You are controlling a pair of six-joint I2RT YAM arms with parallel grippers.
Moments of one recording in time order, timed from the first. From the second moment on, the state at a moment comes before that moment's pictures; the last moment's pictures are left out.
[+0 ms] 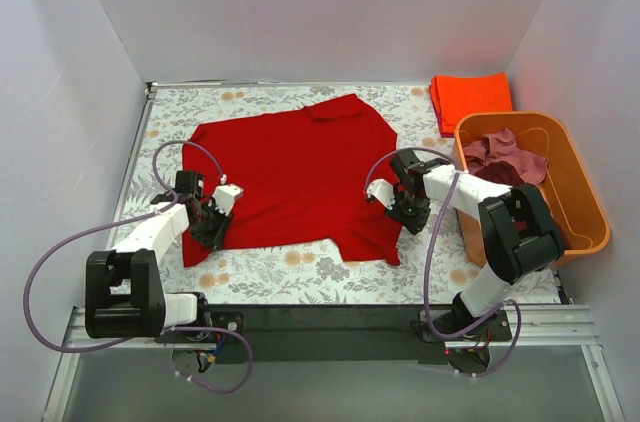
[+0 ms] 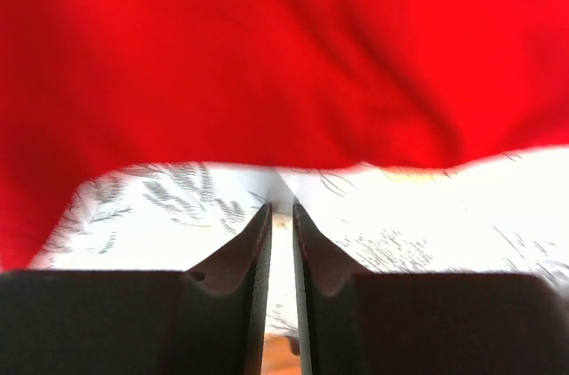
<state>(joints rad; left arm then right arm) -0.03 1.29 0.63 -0.67 0.27 0.50 0.44 1.66 0.97 -0.82 -0.13 -0.71</state>
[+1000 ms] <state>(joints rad) -0.89 1.48 0.85 -0.30 0.49 0.34 0.49 1.79 1.11 -0.87 -0.41 -0.55</state>
